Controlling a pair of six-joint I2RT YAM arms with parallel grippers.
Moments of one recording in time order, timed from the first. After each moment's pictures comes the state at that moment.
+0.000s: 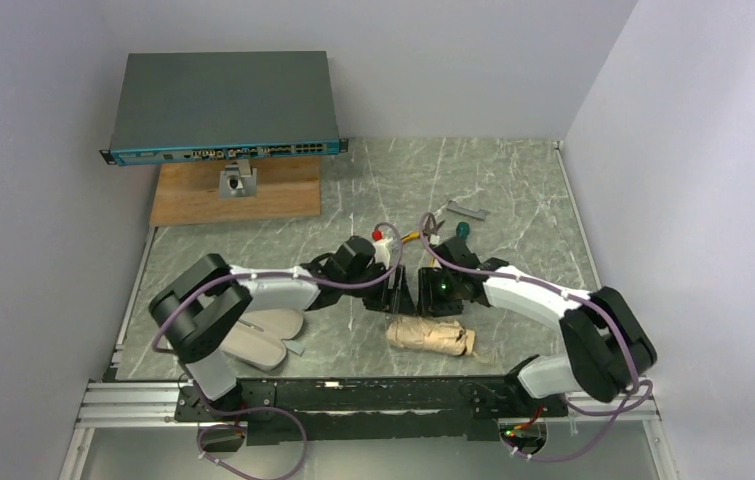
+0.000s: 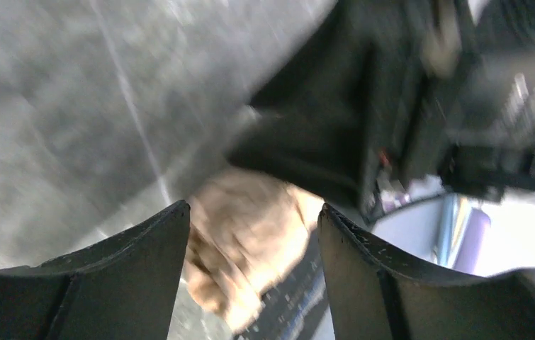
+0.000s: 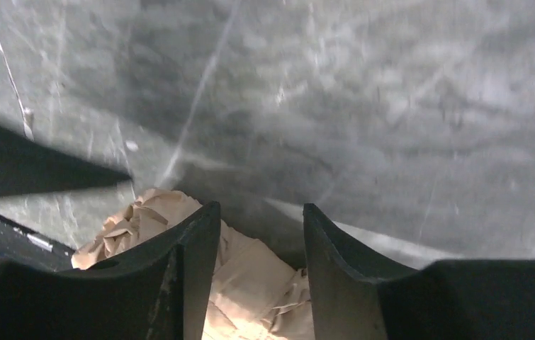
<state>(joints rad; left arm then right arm) -0.89 1.65 0.79 0.24 0.47 -0.76 0.58 1.41 0.67 -0.37 -0.16 0.51</state>
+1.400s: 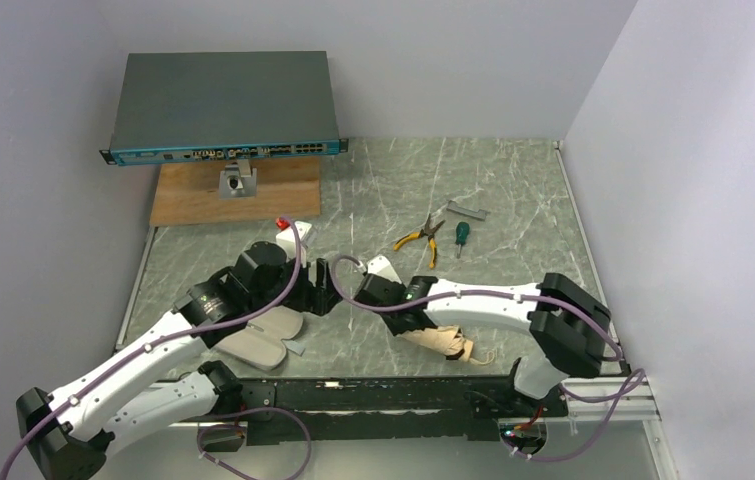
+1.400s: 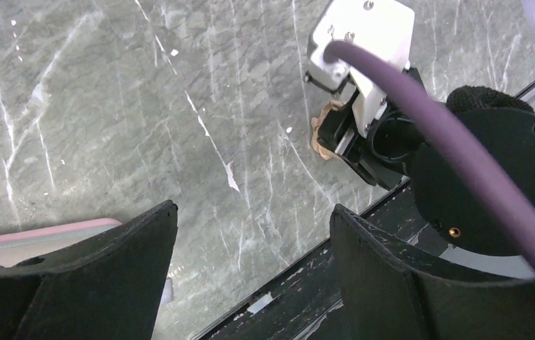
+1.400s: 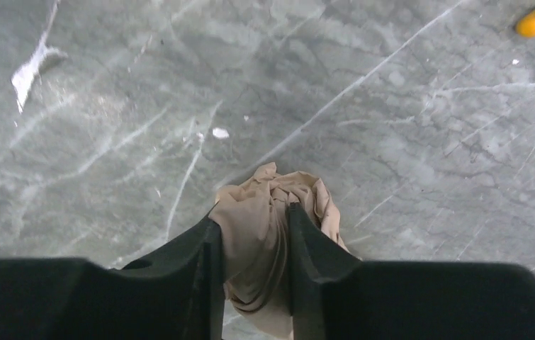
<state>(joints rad) -0.78 0.83 0.77 -0.51 0.02 -0.49 1.12 1.55 0.91 -0.58 0.39 0.46</state>
